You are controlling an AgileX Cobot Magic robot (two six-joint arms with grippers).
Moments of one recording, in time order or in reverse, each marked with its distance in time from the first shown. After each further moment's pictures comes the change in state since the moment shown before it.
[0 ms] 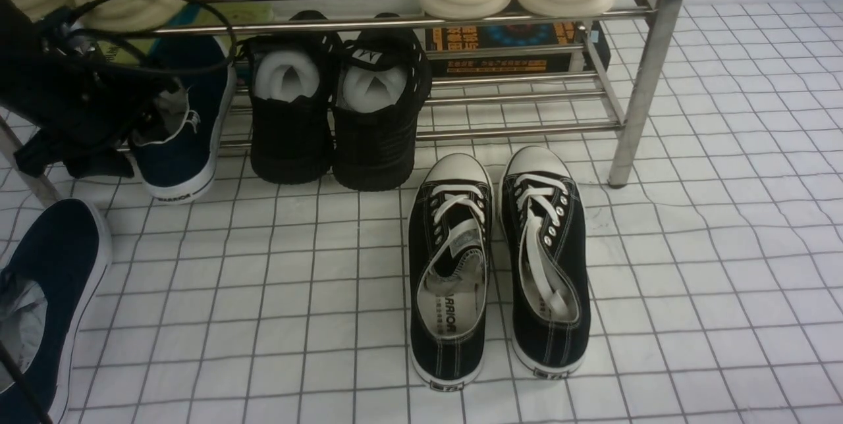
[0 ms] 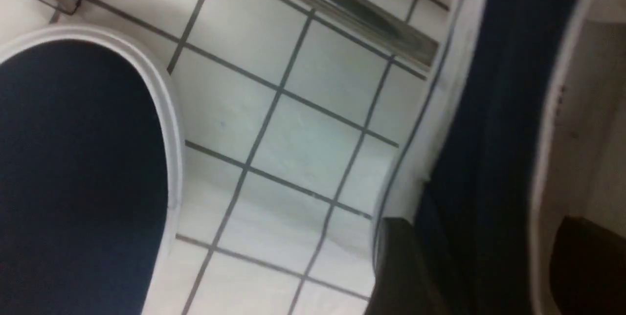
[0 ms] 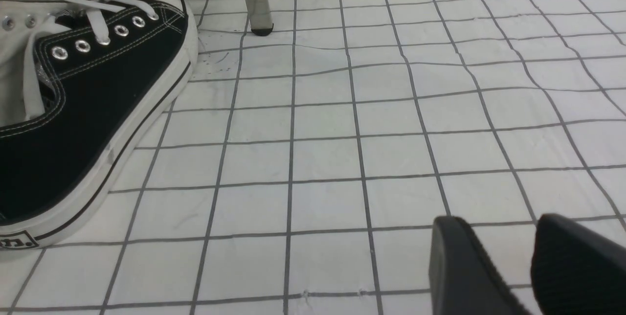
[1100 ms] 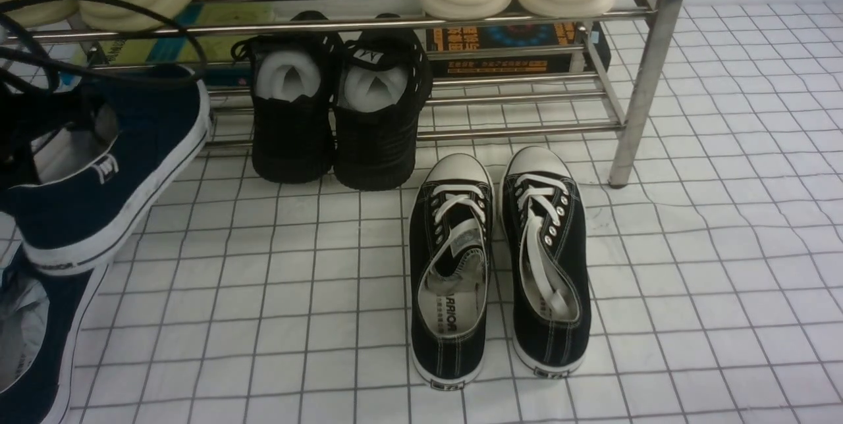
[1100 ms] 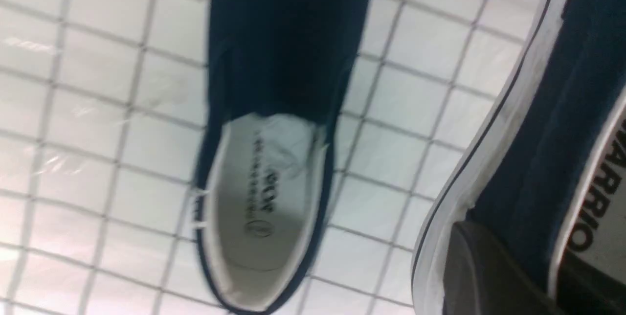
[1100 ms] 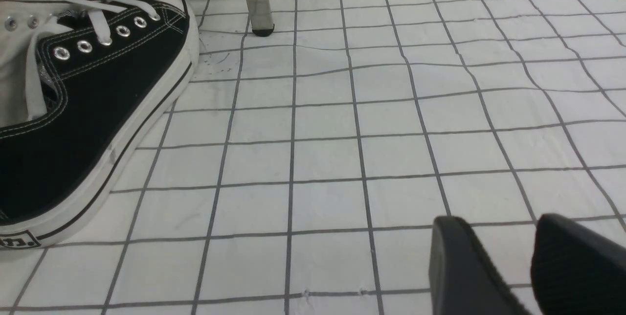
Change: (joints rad) right arm 0.000 0.000 0.000 0.000 0.000 0.000; left arm 0.003 -0.311 0.014 0.293 0.528 0.000
